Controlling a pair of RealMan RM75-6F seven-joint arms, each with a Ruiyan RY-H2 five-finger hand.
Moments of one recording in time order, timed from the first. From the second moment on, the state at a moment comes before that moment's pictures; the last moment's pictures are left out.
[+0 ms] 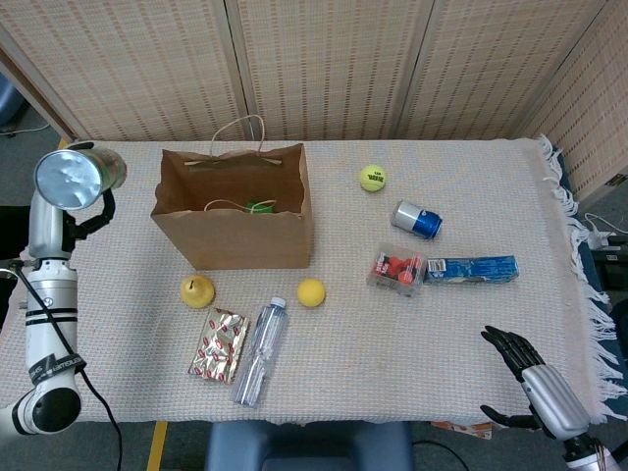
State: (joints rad) left arm -0.59 -1.13 -0.59 -1.92 0.80 1.32 -0.03; right arm 0.07 -1.03 -0.18 -1.68 -1.78 1.46 0.40
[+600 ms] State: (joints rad) left arm -0.92 -1.42 -0.52 -1.71 0.67 1.20 0.25; right arm 0.08 -1.01 -0.19 -1.69 -1.79 1.45 0.44
